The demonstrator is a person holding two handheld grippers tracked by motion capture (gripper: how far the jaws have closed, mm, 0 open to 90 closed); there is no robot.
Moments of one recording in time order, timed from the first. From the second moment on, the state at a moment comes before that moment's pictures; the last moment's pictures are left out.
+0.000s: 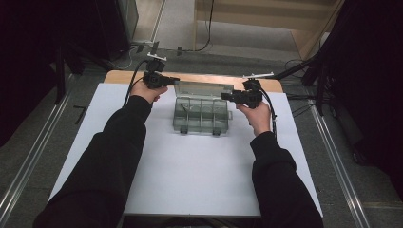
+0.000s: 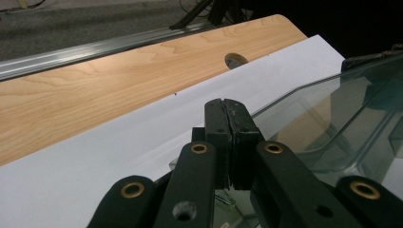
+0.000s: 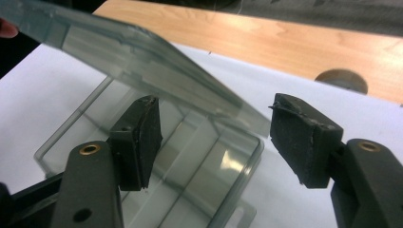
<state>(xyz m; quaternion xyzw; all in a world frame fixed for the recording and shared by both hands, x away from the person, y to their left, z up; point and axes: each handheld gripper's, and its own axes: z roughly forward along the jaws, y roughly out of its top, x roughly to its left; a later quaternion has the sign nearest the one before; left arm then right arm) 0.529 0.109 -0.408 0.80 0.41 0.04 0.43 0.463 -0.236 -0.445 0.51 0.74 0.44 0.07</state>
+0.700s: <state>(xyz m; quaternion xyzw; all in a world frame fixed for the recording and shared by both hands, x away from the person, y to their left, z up) 0.524 0.107 -0.406 0.80 0.41 0.04 0.43 0.456 -0.268 -0.438 0.53 0.74 0.41 0.02</state>
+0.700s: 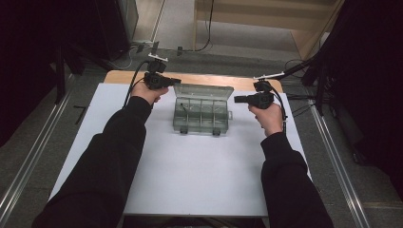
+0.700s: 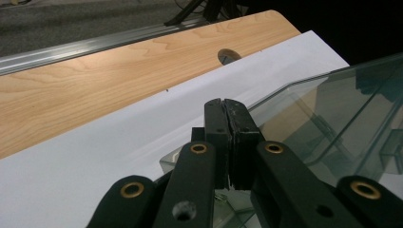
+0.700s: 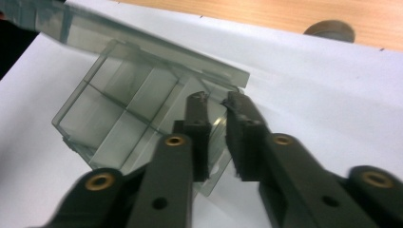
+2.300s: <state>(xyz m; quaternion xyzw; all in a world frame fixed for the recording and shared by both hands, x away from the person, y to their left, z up) 0.480 0.110 -0.395 0.82 0.36 -0.01 0.44 0.453 -0.216 -0.400 0.47 0.79 0.40 0.00</state>
